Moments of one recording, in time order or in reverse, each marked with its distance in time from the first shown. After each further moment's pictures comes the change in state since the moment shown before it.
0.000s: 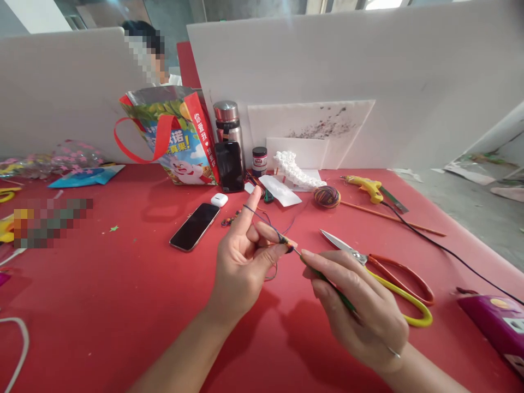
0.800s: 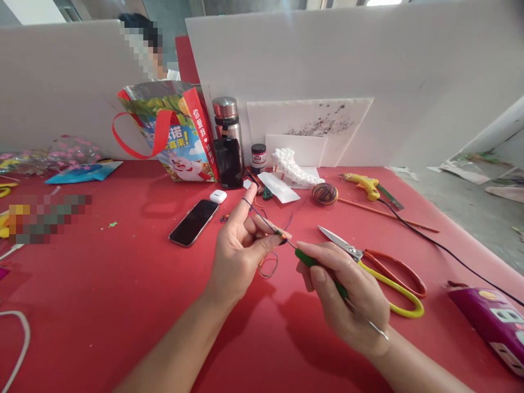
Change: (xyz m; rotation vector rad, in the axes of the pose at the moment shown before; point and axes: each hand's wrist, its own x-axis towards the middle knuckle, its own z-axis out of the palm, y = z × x) left_hand 0.006 -0.003 -0.003 -0.043 -0.021 -0.028; right_hand -0.005 0.003 0.010 0.153 0.052 0.071
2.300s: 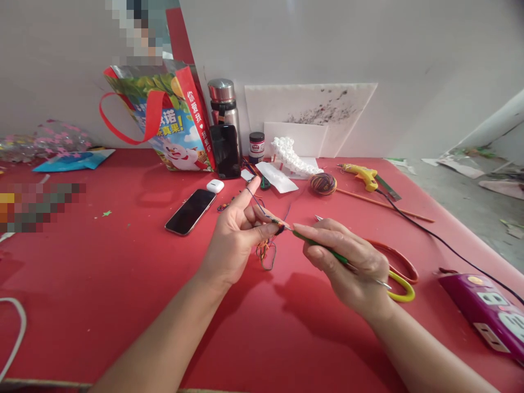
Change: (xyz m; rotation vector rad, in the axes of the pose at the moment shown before) left_hand 0.008 0.006 -0.004 -0.108 -0.016 -0.141; right_hand 0.007 0.016 -0.017 0.114 -0.074 0.071
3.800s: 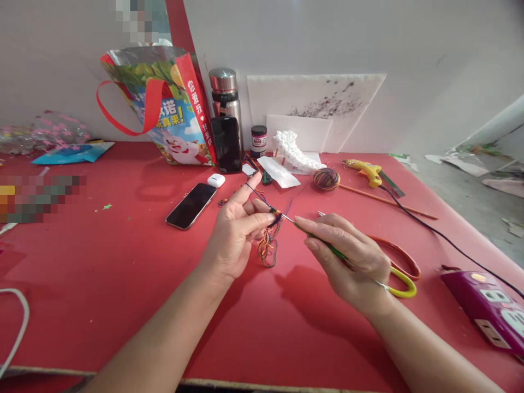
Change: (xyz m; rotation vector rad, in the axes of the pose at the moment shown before) left_hand 0.000 0.000 0.002 -0.023 0.118 -0.029; right_hand 0.001 -0.001 0.003 -0.190 0.018 -0.075
